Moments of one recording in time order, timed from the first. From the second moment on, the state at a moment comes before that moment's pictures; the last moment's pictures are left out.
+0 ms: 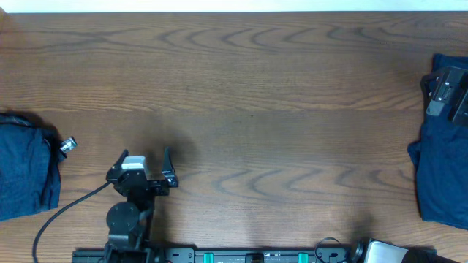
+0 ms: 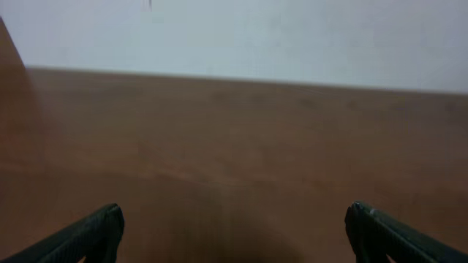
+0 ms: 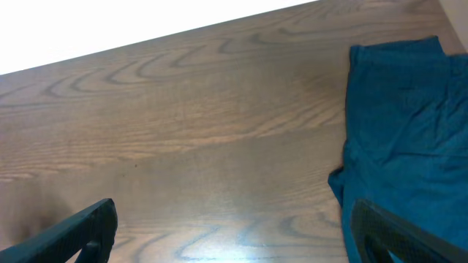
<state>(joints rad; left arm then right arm) -0.10 0.01 0.07 -0.21 -0.09 -0.10 -0.30 1.44 2.32 -1.69 -0.23 0.02</state>
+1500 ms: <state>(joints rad) -0.07 0.01 0.06 -0.21 -0.09 -0.10 -0.30 1.44 2.32 -1.70 -0.23 0.02</state>
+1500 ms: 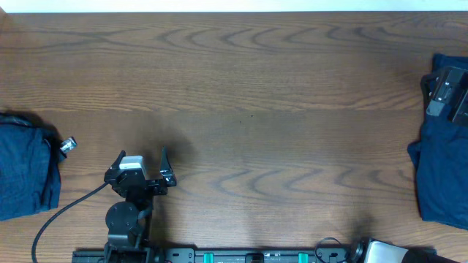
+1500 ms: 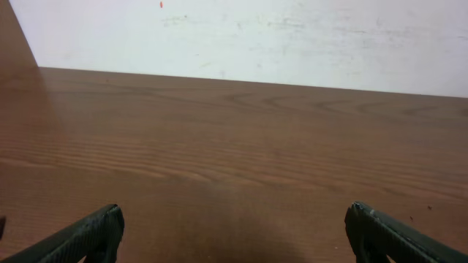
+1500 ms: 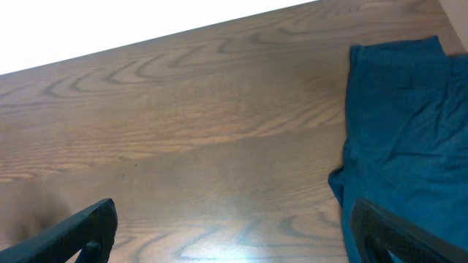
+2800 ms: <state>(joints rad) -0.07 0.01 0.06 -0.20 -0.10 -0.10 -0.15 0.38 0.76 -0.51 -0.26 0.02</state>
